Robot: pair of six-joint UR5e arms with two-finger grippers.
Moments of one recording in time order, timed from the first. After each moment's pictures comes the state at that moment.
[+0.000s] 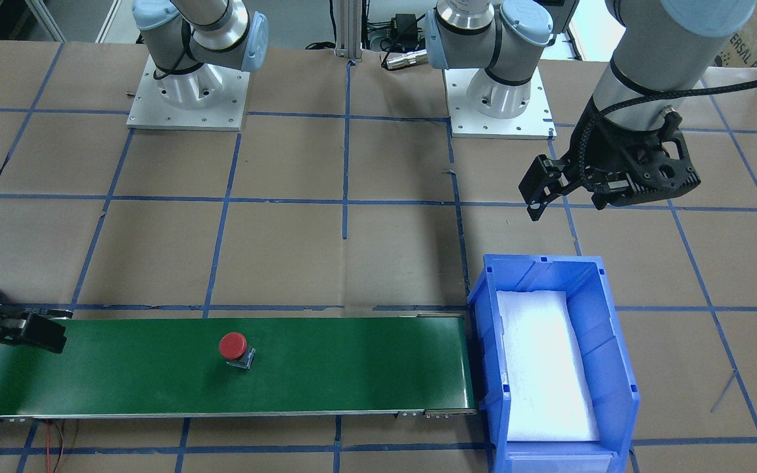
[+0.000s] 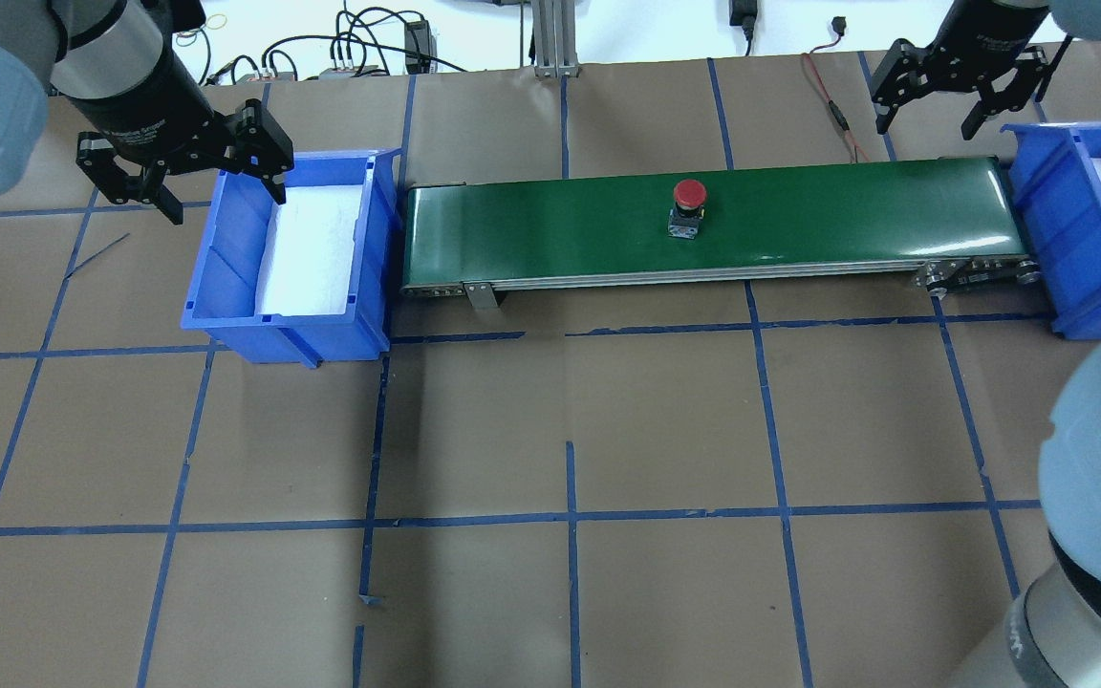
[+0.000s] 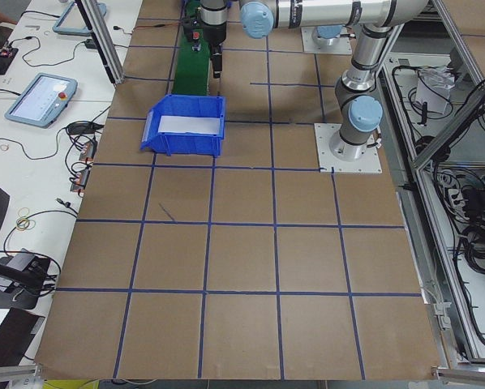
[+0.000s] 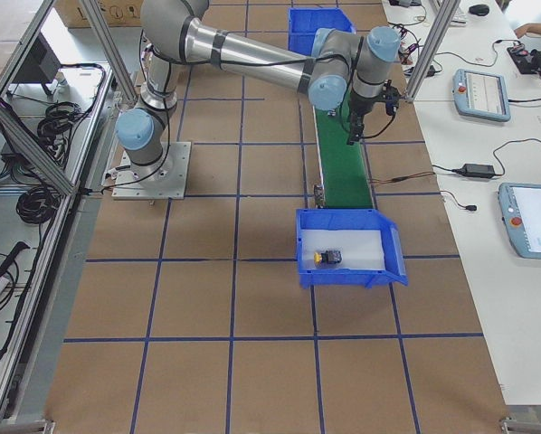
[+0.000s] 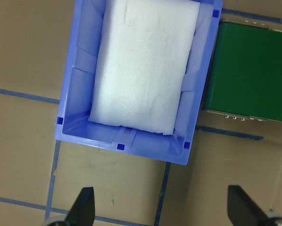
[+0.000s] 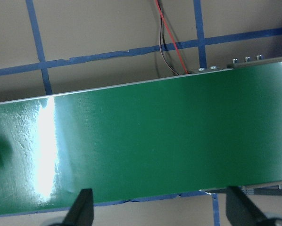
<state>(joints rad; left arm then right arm) -1.50 -1.64 -1.56 -1.47 1.60 -0.12 1.33 -1.09 1.26 -1.70 -1.54 -0.12</state>
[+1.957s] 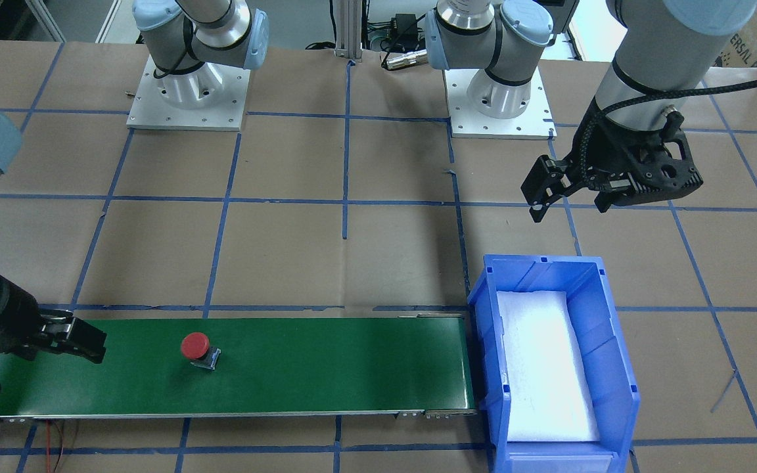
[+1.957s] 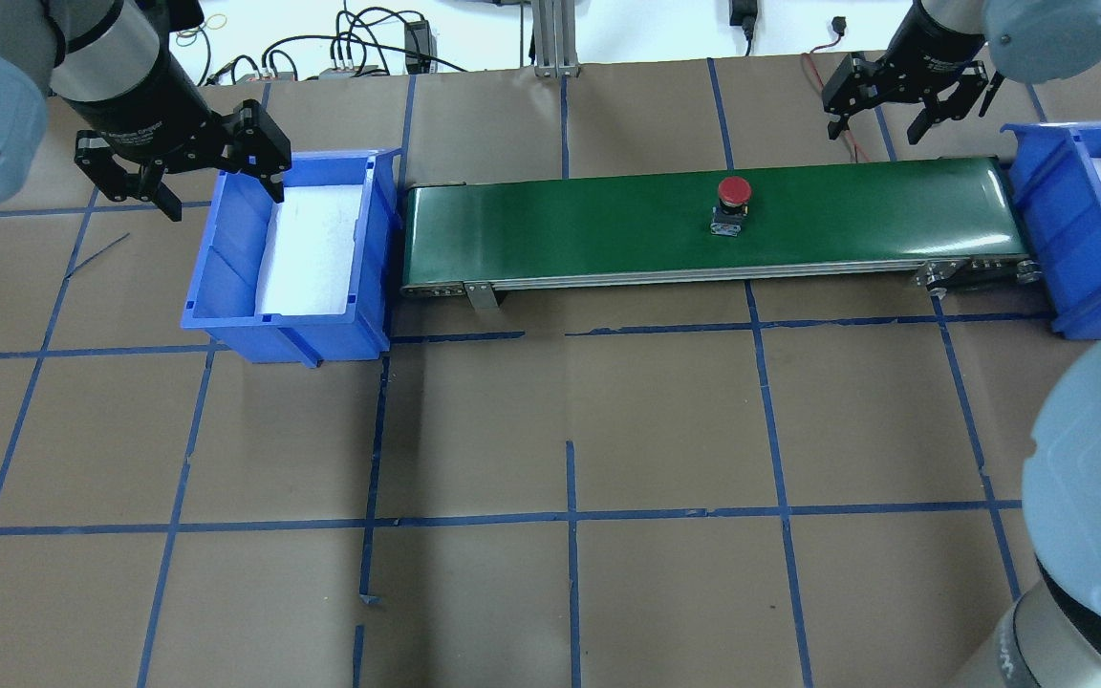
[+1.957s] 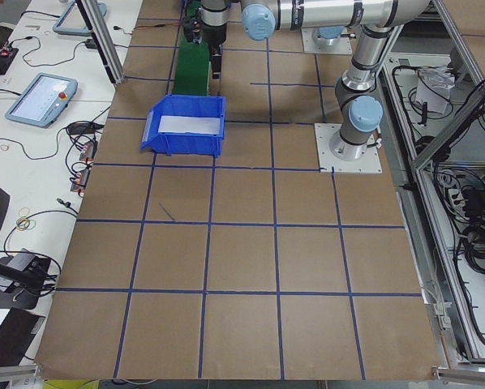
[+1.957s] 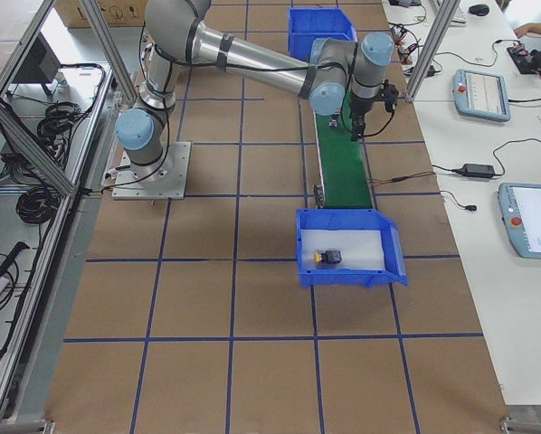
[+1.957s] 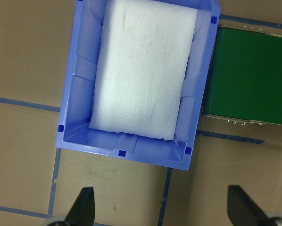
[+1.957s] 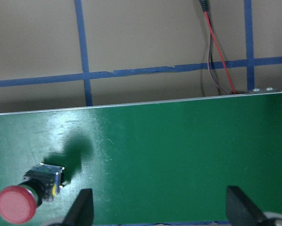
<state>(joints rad) -1.49 -1.63 -1.57 -1.45 1.59 -0.09 1.39 -1.12 1.35 -1.84 -1.48 -0.13</state>
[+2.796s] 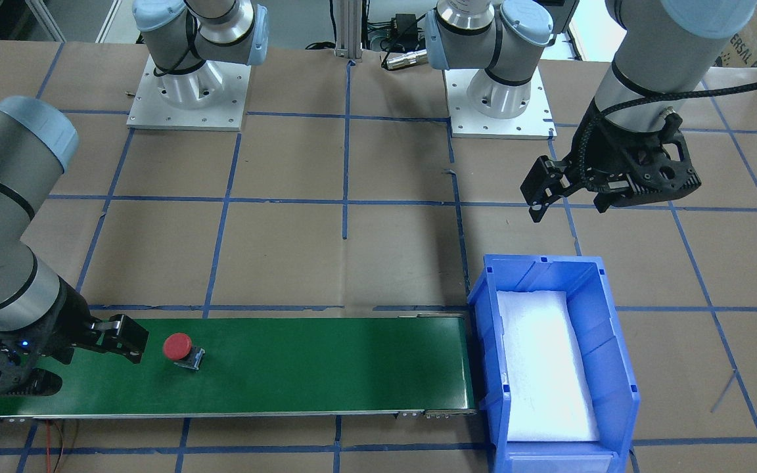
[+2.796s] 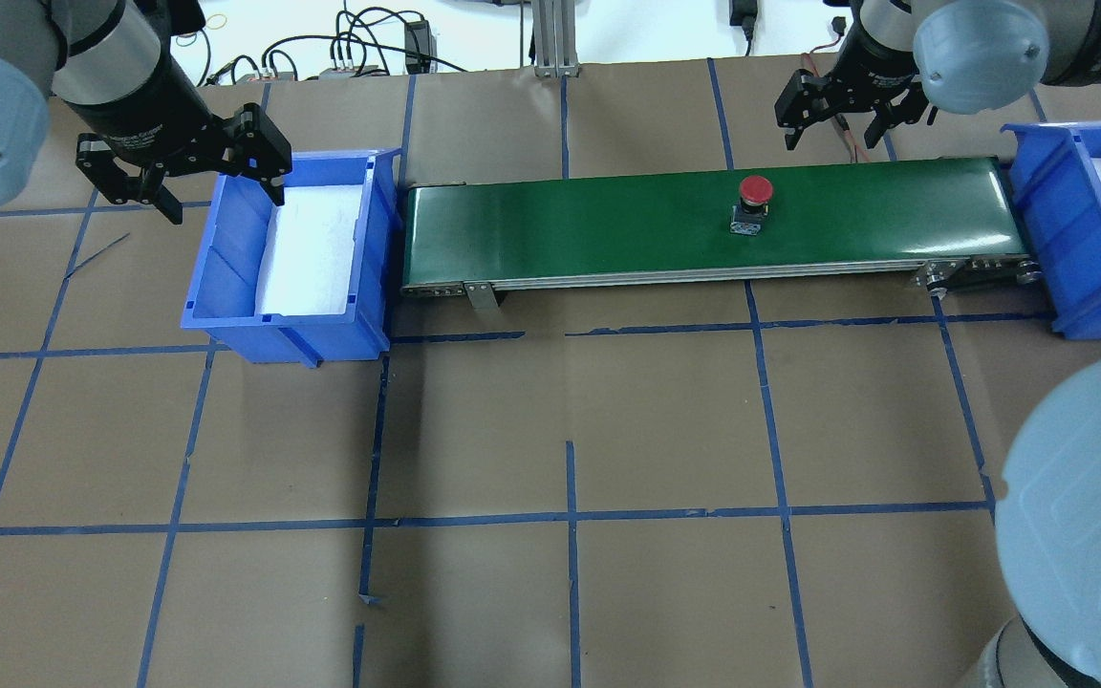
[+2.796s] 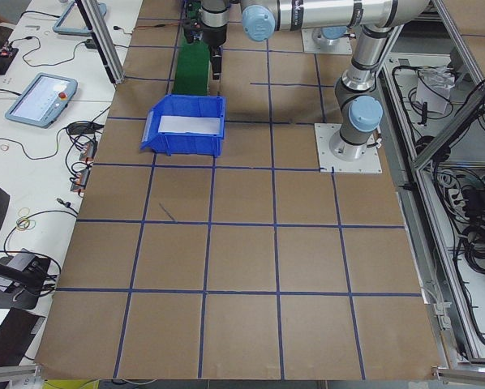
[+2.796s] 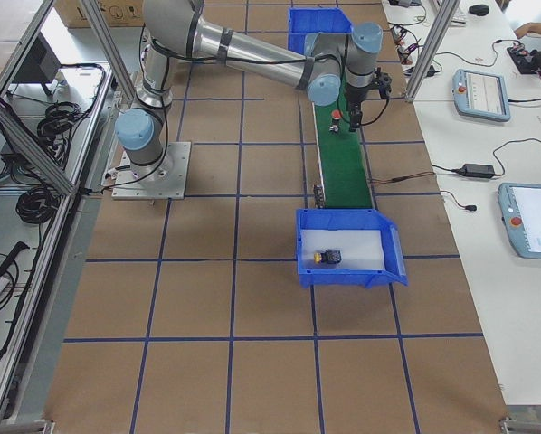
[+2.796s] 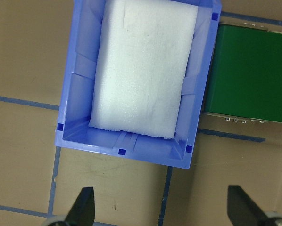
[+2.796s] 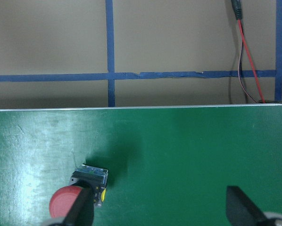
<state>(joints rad) -1.49 -1.63 -1.57 -1.45 1.59 -0.09 1.45 -1.12 1.40 -1.93 -1.52 -0.11</state>
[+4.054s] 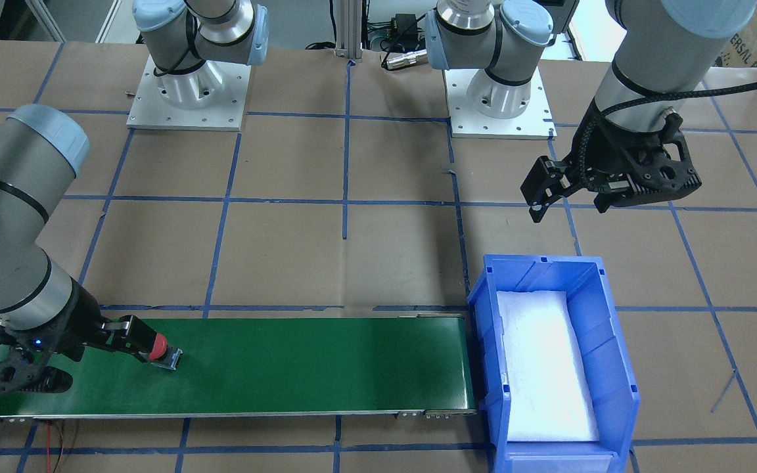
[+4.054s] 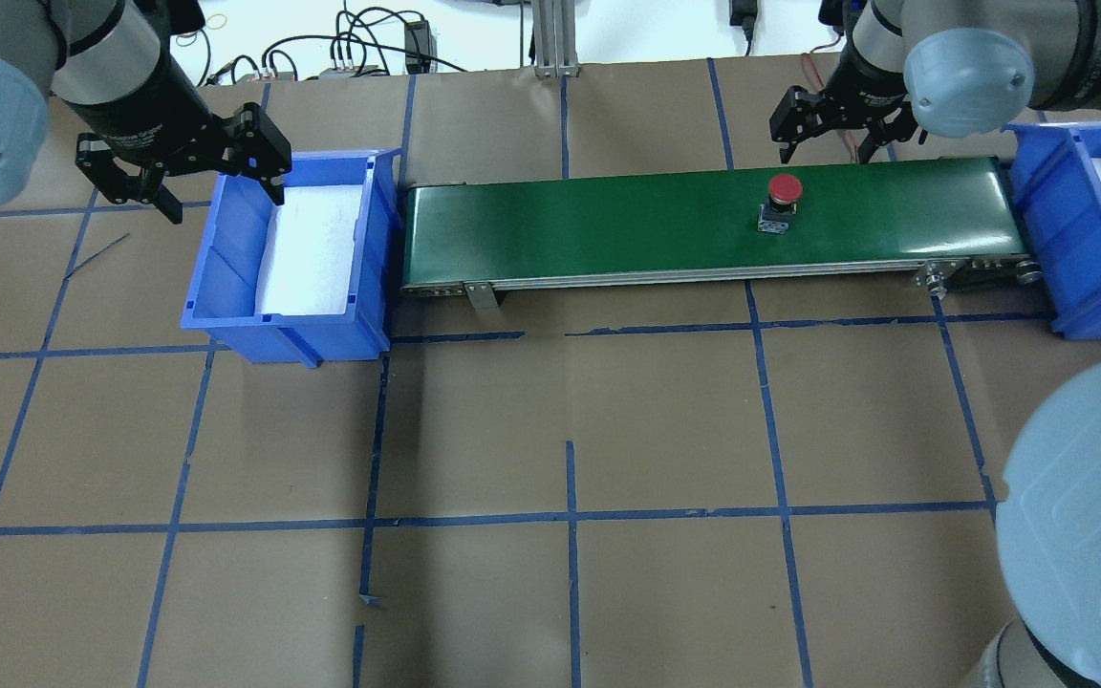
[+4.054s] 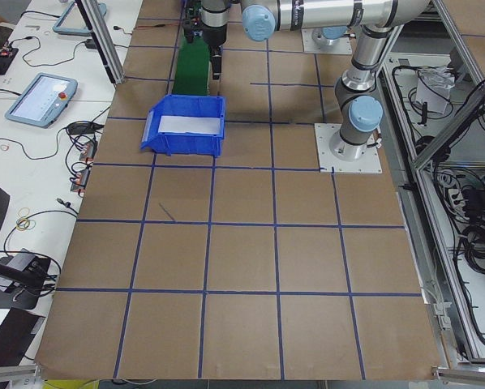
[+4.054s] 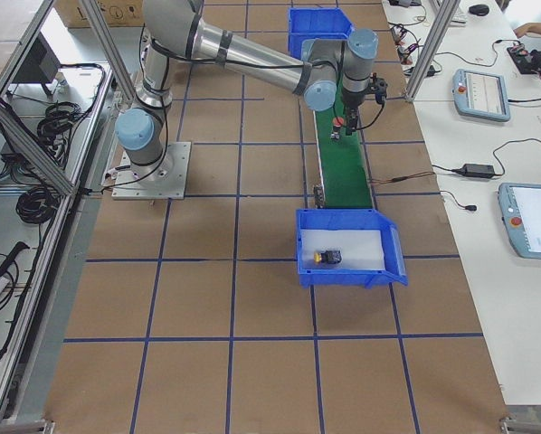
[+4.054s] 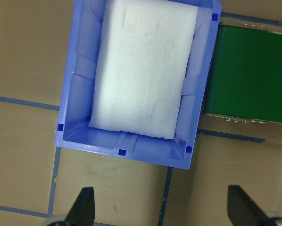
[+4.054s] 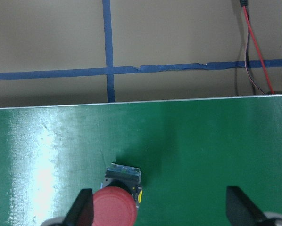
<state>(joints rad) -1.49 -1.63 -1.57 -1.45 1.59 -0.09 1.45 -1.13 1.45 -1.98 -1.51 -0.09</state>
